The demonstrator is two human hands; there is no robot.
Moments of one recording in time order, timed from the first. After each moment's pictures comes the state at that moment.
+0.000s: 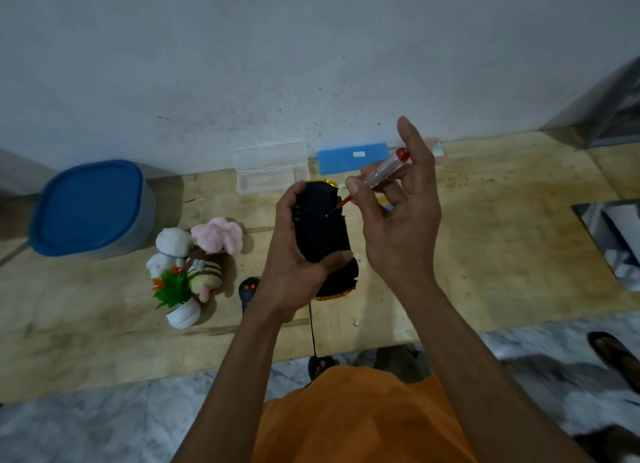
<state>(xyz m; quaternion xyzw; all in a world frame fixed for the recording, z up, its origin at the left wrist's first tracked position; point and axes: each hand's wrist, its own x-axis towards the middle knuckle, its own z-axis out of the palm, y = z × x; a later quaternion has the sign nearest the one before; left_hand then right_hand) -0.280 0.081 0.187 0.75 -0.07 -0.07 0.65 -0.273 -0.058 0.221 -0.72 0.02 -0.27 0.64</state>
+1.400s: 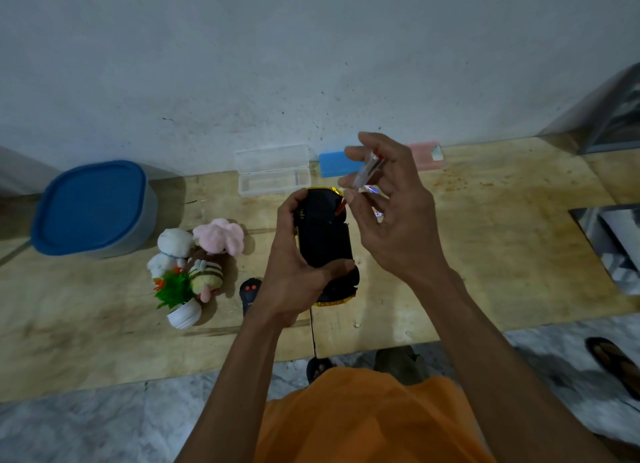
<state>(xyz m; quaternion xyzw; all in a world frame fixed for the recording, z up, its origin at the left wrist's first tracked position) -0.289 0.086 0.191 0.73 -0.04 -0.10 0.68 -0.272 -0.070 0.230 -0.79 -0.11 -0.19 0.58</state>
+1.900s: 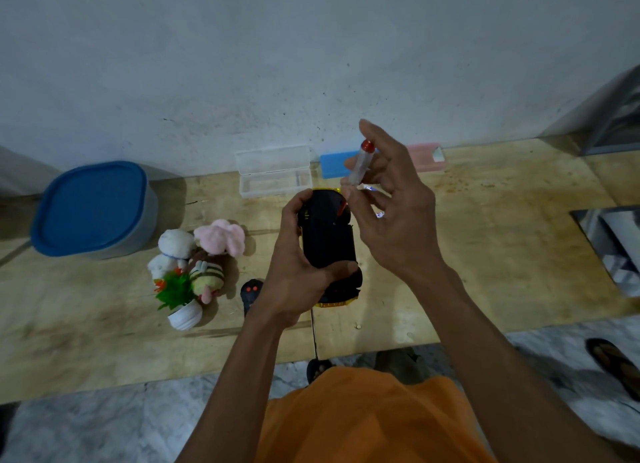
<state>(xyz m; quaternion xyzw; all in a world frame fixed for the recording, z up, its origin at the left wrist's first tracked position) -0.287 0.085 0.194 0.71 -0.06 -0.12 0.69 -0.268 -0.065 0.234 -0.79 -0.10 -0.22 0.57</state>
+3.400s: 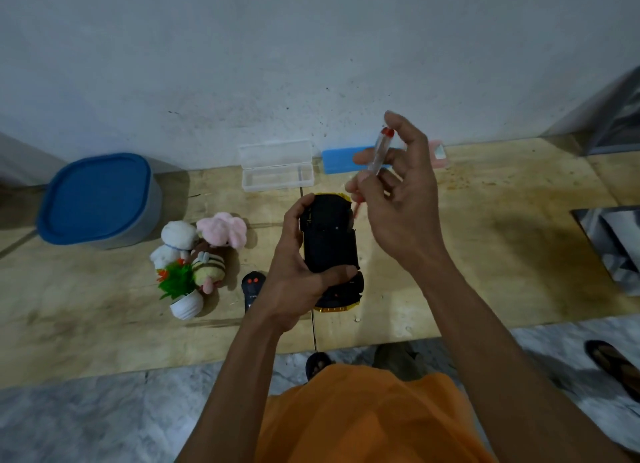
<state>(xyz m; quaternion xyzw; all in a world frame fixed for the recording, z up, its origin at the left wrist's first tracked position) -0.302 0.090 0.185 0.66 -0.03 -0.16 0.73 -0.267 -0.066 0.234 -0.74 -0.01 -0.15 0.66</state>
